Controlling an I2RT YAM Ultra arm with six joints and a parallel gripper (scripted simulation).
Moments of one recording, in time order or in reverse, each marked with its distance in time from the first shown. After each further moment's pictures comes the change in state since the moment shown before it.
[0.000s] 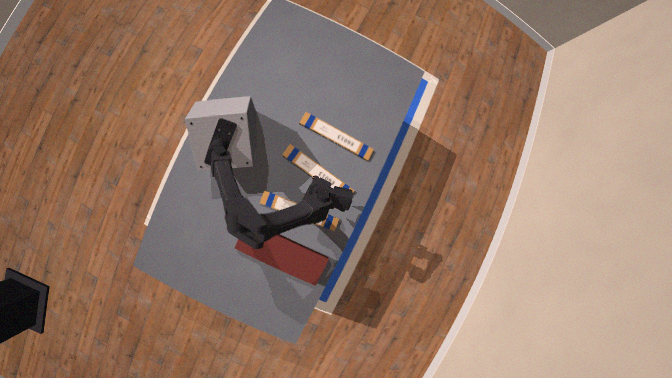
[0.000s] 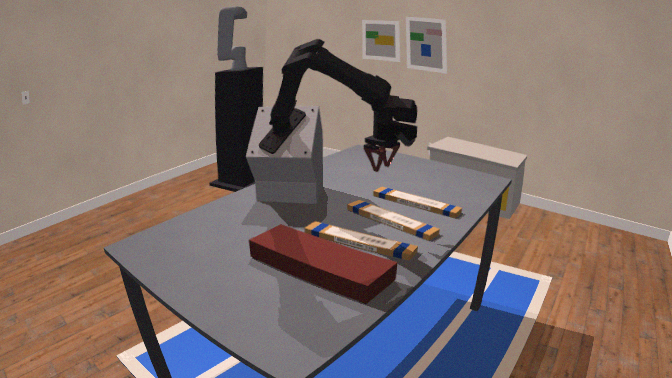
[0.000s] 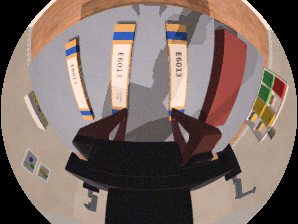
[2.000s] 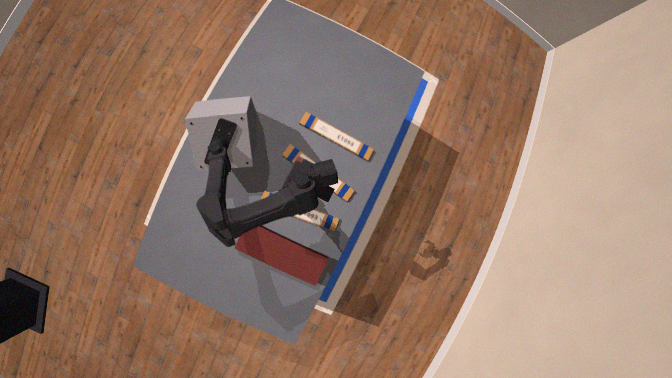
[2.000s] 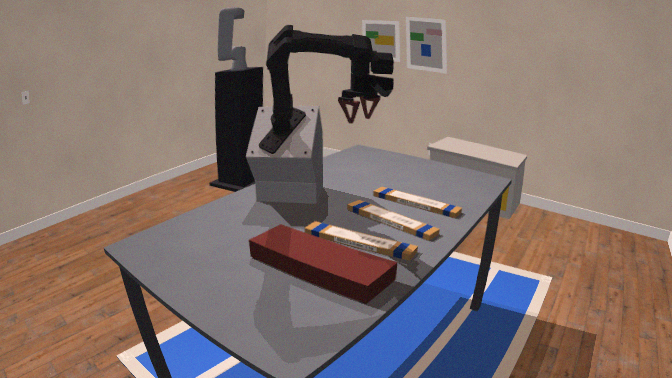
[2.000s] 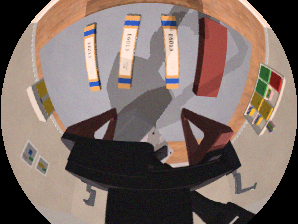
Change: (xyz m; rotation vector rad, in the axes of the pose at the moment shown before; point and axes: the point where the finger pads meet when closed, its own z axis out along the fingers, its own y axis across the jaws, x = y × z) arm 0.085 0.001 -0.136 -0.001 0.004 -0.007
